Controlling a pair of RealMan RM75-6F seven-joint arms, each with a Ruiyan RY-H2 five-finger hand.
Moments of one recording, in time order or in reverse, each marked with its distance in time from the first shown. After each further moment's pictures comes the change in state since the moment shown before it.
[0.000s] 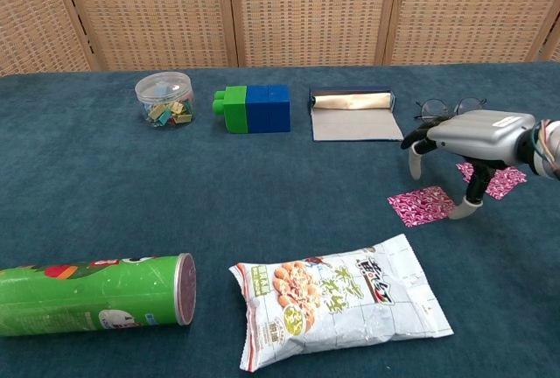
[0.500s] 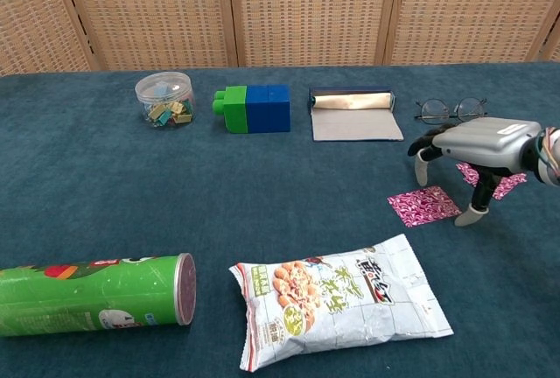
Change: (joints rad) left arm 0.003 -0.001 0.003 0.015 0.001 -0.001 -0.016; right arm -0.010 -0.007 -0.001 -0.009 0.054 -0.008 -0.046
